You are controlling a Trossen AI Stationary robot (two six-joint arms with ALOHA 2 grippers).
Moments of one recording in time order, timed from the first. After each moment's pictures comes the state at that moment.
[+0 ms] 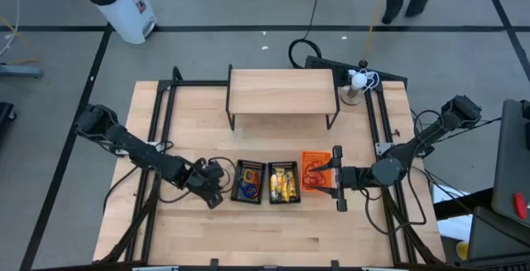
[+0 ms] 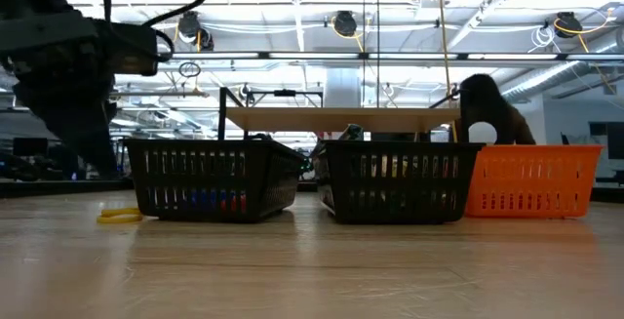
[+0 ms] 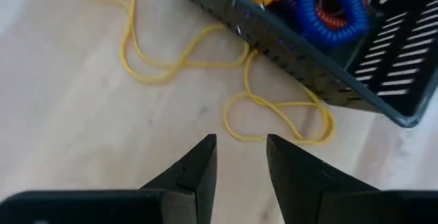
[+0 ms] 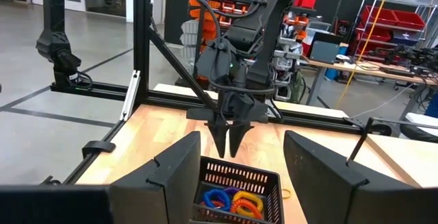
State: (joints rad) left arm -0.47 1.39 0.64 -0.36 -0.25 -0.93; right arm 0.61 1.05 0.58 0.43 0.58 -0.09
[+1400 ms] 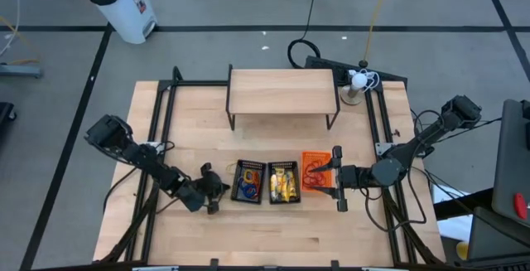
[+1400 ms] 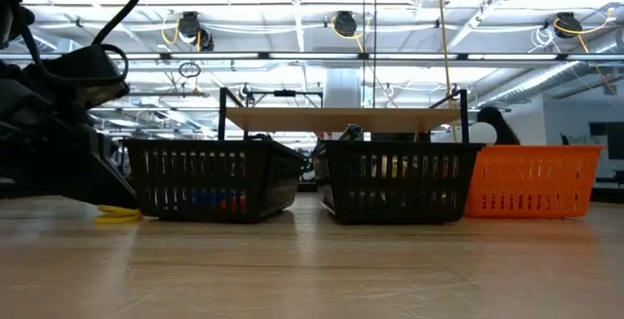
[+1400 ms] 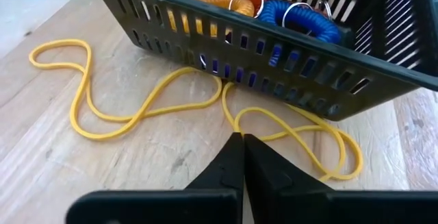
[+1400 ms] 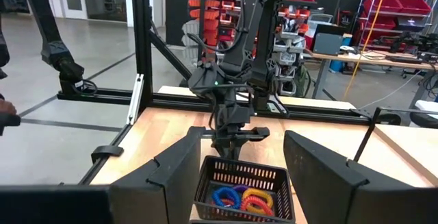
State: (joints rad) left arm -0.64 1.63 0.34 0.35 -0.56 -0.74; right arm 0.61 1.05 0.58 0.42 0.57 -0.02
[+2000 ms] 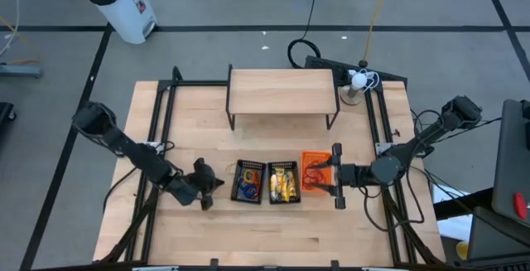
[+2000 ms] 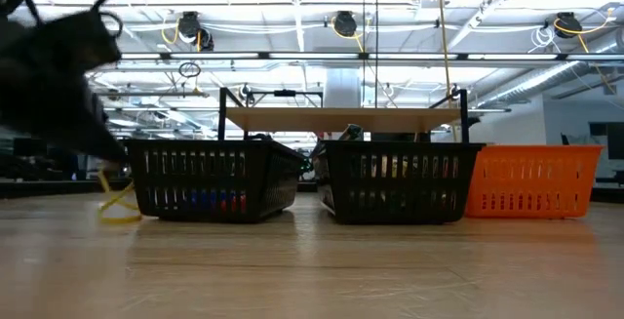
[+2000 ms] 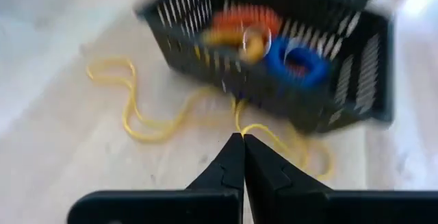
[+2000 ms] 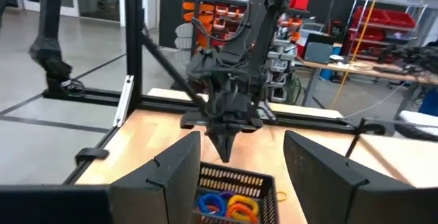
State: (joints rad) left arm -0.64 1.33 0.33 0.20 -0.60 -0.76; right arm 0.58 1.05 0.58 0.45 0.57 -0.09
